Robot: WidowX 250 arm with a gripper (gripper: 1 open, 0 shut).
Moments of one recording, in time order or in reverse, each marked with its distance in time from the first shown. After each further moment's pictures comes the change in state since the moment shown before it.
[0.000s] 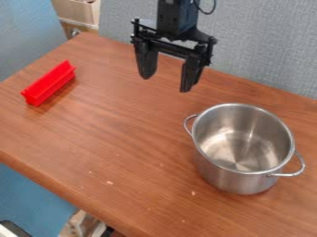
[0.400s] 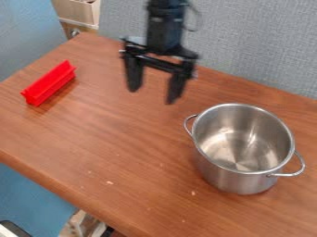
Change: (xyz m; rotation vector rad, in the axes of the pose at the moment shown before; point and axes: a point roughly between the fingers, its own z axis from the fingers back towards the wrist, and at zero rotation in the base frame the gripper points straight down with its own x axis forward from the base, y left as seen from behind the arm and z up) arm -0.004 0.037 -0.027 -0.010 0.081 0.064
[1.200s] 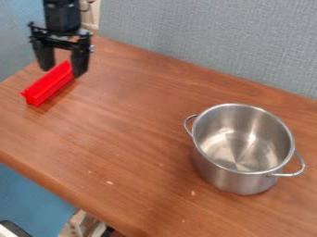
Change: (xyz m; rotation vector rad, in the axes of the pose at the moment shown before) arm 0.007 0.152 -0.012 -0.005 -0.024 0.124
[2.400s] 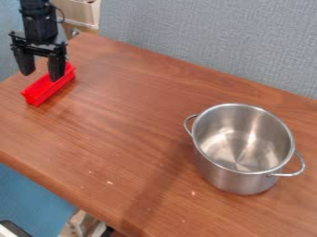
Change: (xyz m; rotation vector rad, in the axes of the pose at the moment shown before) arm 0.026 0.046 -0.030 0.026 0.000 0.005
